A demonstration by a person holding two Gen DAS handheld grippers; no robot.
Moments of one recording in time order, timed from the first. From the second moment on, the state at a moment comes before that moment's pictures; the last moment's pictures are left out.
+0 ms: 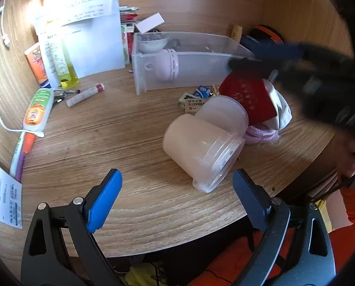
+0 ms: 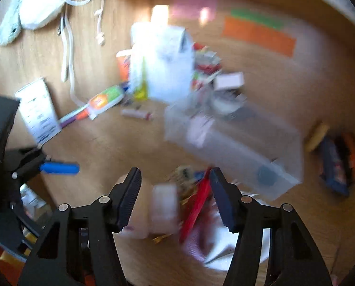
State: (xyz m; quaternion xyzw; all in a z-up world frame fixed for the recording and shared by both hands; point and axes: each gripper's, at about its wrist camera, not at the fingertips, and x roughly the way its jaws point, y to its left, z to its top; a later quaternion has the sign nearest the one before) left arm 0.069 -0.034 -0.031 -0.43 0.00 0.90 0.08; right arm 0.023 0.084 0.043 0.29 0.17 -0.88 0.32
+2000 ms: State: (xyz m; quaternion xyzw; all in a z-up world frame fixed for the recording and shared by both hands) left arm -0.025 -0.040 0.067 -0.33 -0.06 0.94 0.06; right arm -0.076 0.181 0.085 0.33 0.00 -0.89 0.31
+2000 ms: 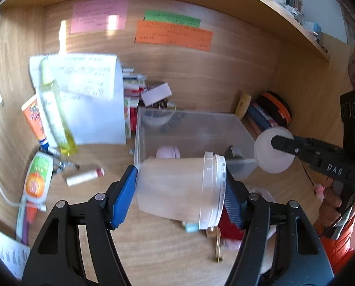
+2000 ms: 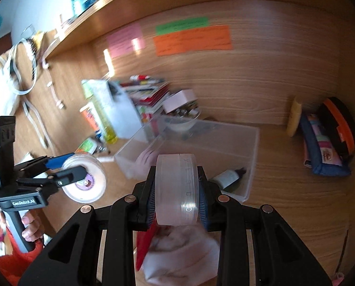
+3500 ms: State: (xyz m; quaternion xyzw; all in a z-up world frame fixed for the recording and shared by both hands) left arm -0.216 -0.006 -0.019 -0.44 0.01 0.90 0.03; right arm -0.180 0.131 -0.003 0.41 0.10 -0.87 0.26
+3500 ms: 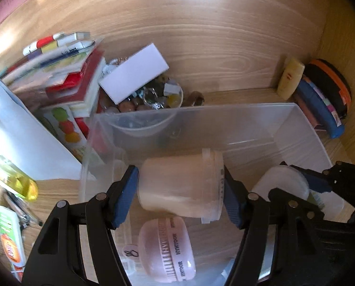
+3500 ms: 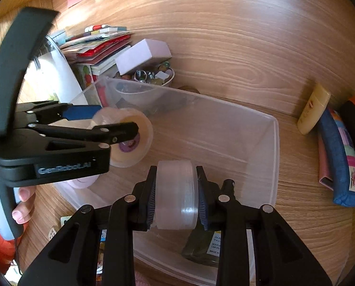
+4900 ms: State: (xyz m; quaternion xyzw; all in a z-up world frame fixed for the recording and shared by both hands) left arm -0.033 -0.024 0.012 -0.40 0.03 0.91 0.01; right arm -0.019 0.145 0.031 0.33 0.12 -0.88 0.31
